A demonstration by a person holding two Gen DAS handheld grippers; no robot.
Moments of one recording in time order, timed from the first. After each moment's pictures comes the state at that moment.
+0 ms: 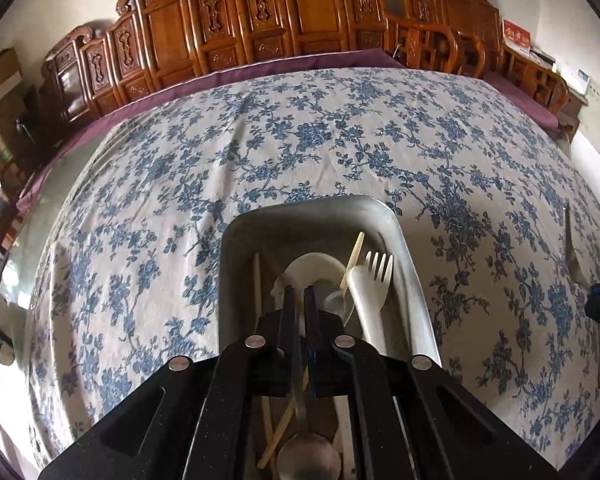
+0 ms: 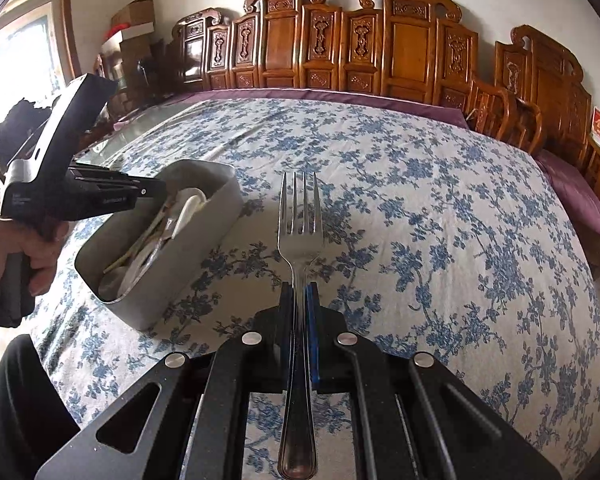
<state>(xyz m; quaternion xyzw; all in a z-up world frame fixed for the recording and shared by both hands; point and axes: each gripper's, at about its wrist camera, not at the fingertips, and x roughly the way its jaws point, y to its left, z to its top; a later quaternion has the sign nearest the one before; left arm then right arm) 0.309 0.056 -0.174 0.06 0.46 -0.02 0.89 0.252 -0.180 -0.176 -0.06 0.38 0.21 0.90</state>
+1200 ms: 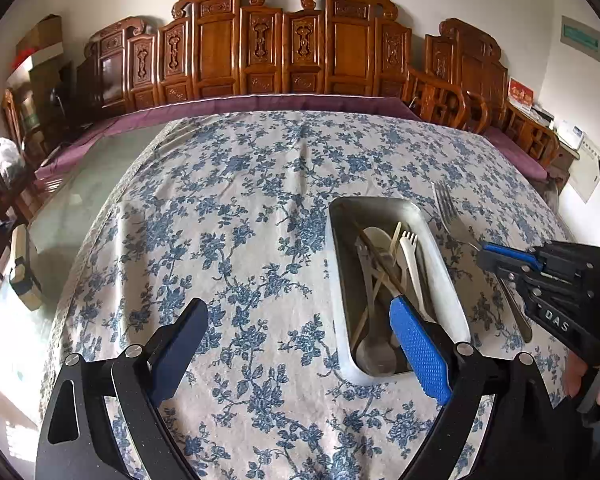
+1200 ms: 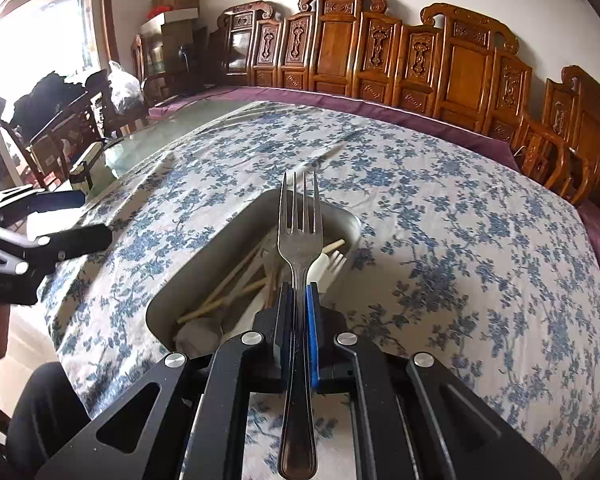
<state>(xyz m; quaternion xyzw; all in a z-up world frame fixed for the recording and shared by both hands) 0.203 0.151 -0.121 -0.01 0.40 -0.01 0.91 0.260 -0.050 -0.152 -0.10 0.38 0.26 0.88</state>
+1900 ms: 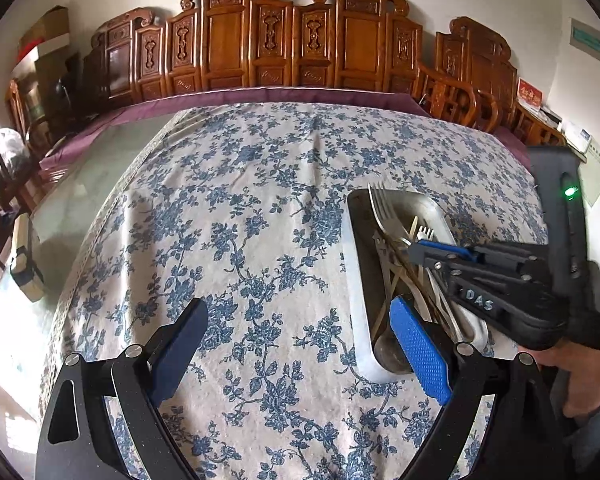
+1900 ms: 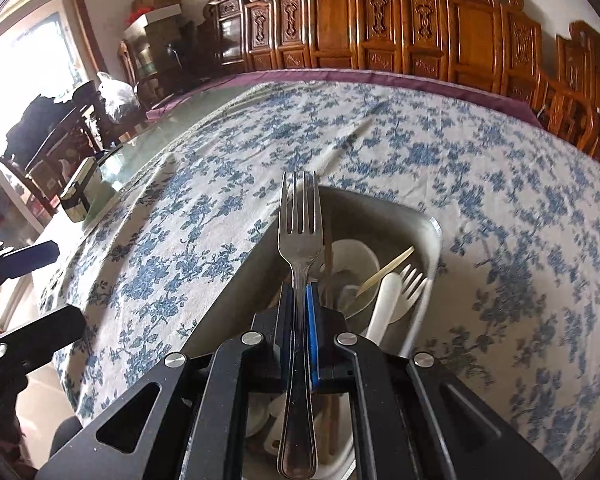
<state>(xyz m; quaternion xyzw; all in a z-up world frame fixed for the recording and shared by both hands) 0.206 0.164 -0.131 -0.02 0.41 0.00 0.91 0.306 0.008 -0.194 -0.03 0.44 0.27 0.86</state>
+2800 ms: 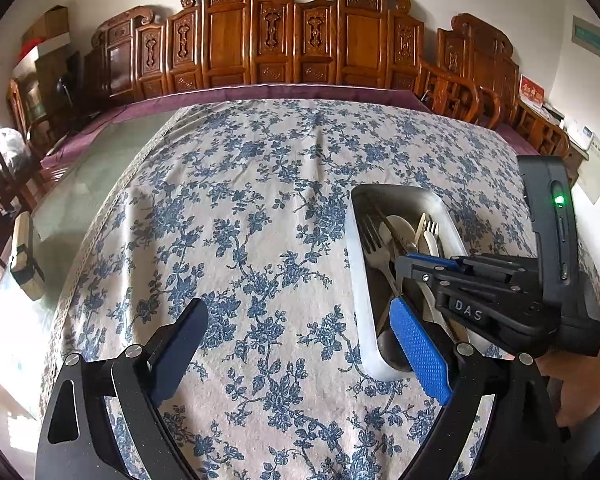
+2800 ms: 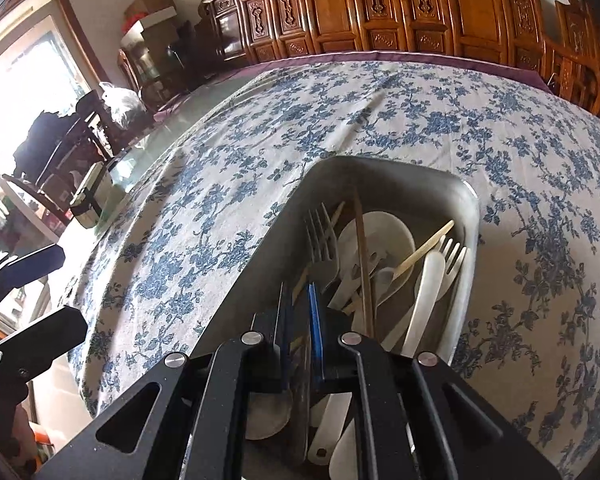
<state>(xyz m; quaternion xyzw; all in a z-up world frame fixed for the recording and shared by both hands) 0.207 0.166 -0.135 -0.01 0.42 0.00 0.91 0.303 0.012 -0.205 0.00 0.45 0.29 0.85</state>
